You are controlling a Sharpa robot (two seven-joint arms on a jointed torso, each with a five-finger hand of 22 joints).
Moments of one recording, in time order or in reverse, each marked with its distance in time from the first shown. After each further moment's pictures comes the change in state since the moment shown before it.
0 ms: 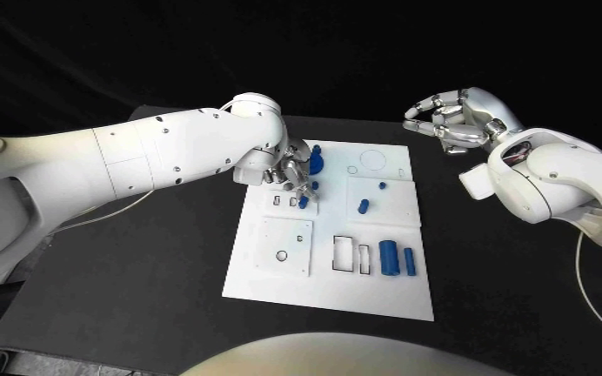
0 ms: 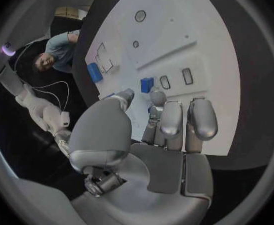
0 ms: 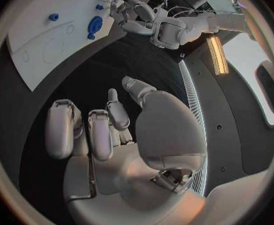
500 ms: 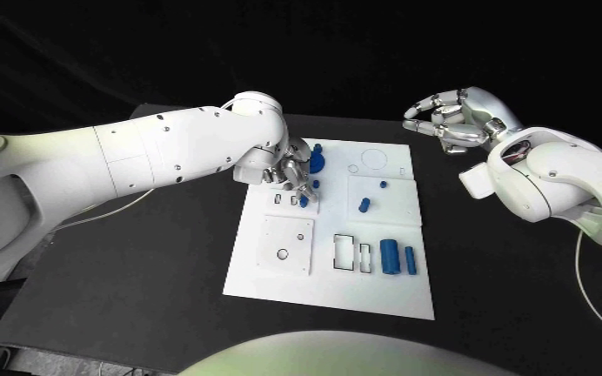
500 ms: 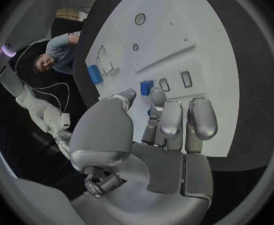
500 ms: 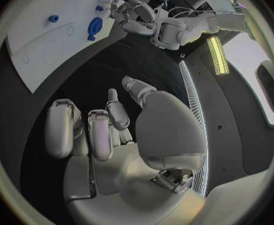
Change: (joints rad) left arm 0.000 -0.001 -0.001 0.000 0.001 0.016 0.001; left_hand 0.026 0.010 0.003 -0.003 0.004 -0.003 -0.003 0.000 0.008 -0.007 0.000 0.000 0.003 0.000 0.000 0.000 -0.001 0.000 -0.004 0.004 0.000 0.002; right arm -0.001 0.006 0.000 -0.007 -0.001 0.009 -0.006; right_hand 0.000 0.000 0.000 0.000 0.000 0.000 0.000 0.000 0.001 -0.003 -0.003 0.000 -0.001 0.004 0.004 -0.004 0.000 0.000 -0.004 0.004 -0.008 0.000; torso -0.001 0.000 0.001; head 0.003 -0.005
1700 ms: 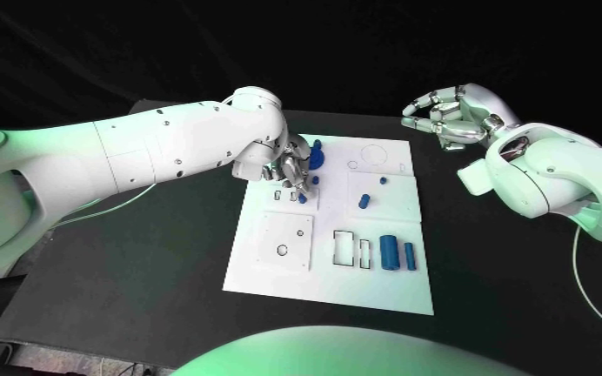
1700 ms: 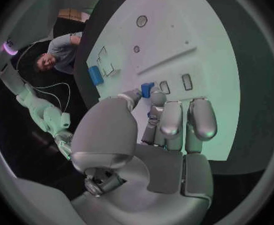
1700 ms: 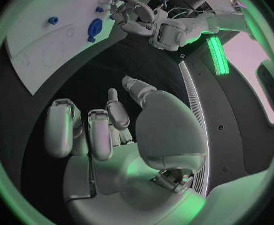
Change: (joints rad) left arm 0.000 0.007 -0.002 -0.016 0.023 0.022 0.001; left_hand 0.114 0.018 0.114 -0.003 0.000 -0.003 -0.004 0.004 0.025 -0.004 -0.004 0.008 0.016 0.000 0.000 0.000 0.000 0.000 0.000 0.000 0.009 0.018; right arm -0.001 0.006 0.000 -0.003 -0.002 0.008 -0.004; right_hand 0.000 0.000 0.000 0.000 0.000 0.000 0.000 0.004 0.001 0.000 0.000 0.000 0.000 0.000 0.000 0.000 0.000 0.000 0.000 0.000 0.000 0.000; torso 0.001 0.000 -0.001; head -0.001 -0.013
